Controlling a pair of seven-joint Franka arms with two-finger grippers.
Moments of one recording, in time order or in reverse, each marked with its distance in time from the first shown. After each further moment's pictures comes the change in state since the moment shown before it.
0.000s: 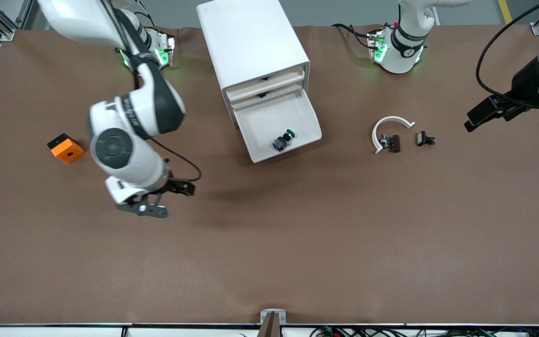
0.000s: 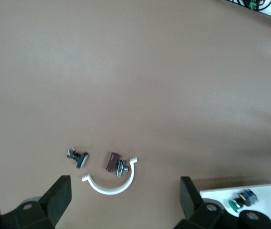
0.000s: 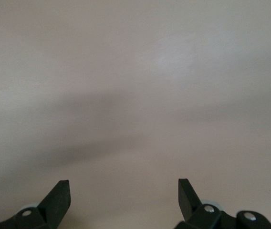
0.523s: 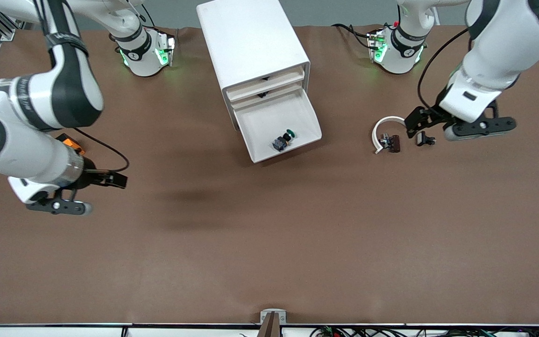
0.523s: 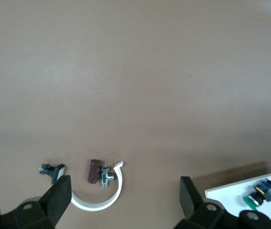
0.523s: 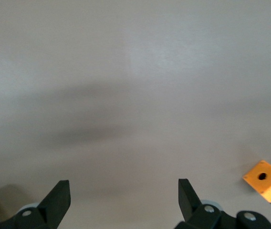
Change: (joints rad) left arm 0.048 -0.044 -0.205 -0.315 0.000 0.293 0.000; right arm -0.203 -0.122 0.001 -0.001 -0.001 -0.144 -0.261
